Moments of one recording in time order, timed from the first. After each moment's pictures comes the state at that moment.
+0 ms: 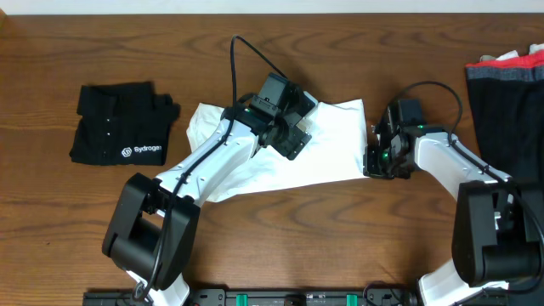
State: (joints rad) left arm -0.54 1.83 1.29 -0.54 0.18 0.19; right arm 0.10 1.76 0.94 -0.63 -0.23 0.22
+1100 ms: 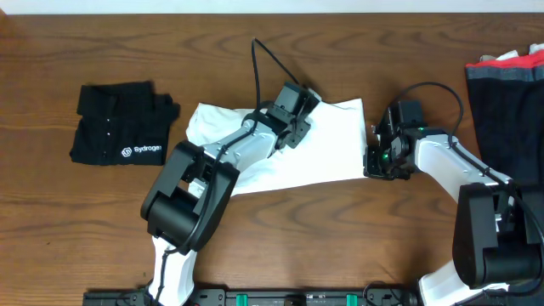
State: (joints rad) left arm -0.57 2.08 1.29 -0.19 -0.11 0.15; right arm 0.10 1.75 0.93 -0.62 -0.23 0.23
